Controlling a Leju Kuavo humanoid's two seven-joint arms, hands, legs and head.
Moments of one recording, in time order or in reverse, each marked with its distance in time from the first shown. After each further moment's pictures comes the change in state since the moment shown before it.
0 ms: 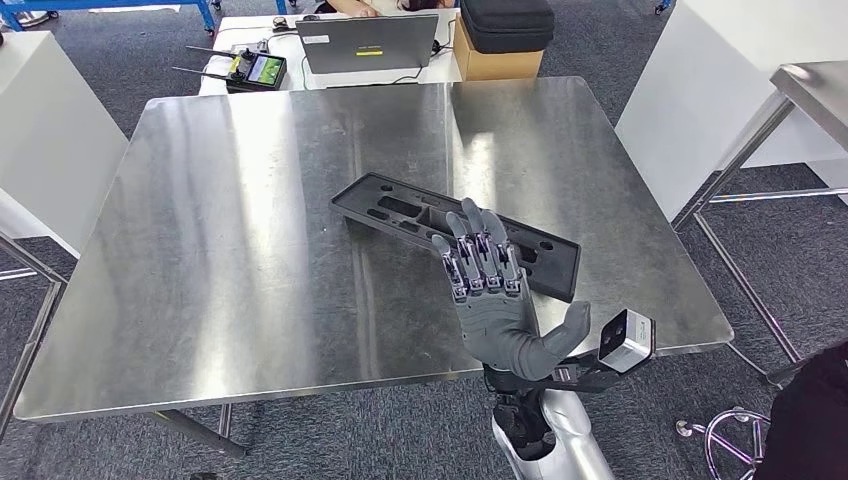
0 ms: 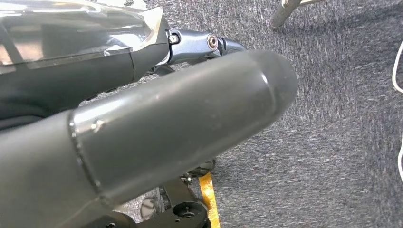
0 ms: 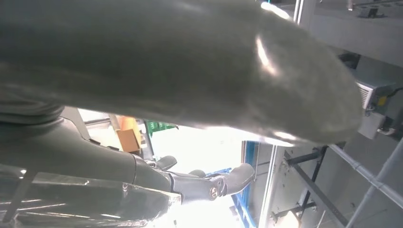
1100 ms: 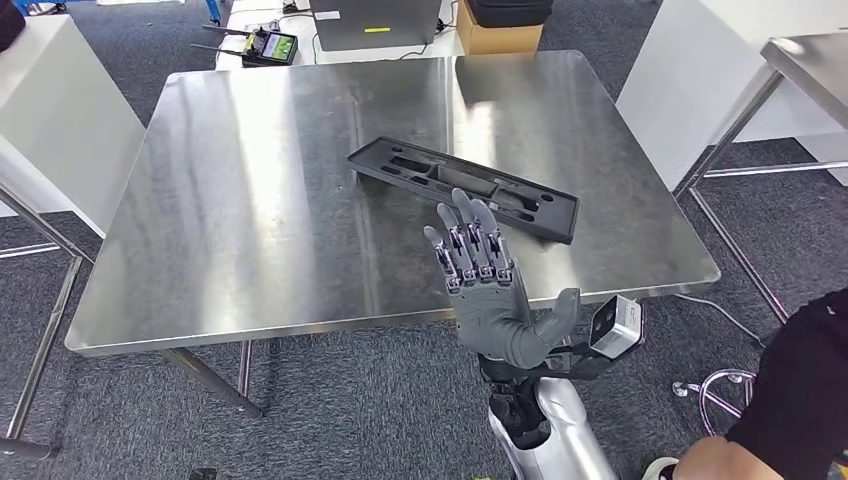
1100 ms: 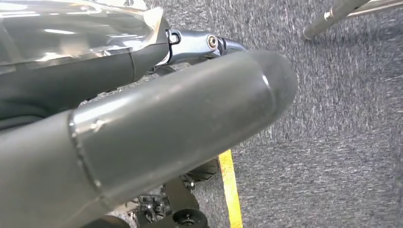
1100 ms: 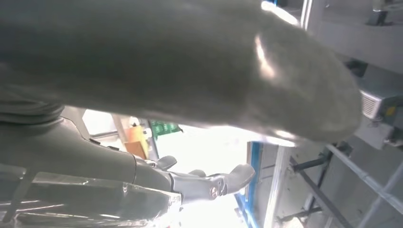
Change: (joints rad) left arm -0.008 -0.010 0.000 0.000 0.011 0.006 -0.013; right arm -0.032 0.004 0.010 0.029 0.002 -0.015 0.012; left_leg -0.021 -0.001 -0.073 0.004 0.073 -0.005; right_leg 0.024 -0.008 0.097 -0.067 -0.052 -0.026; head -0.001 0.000
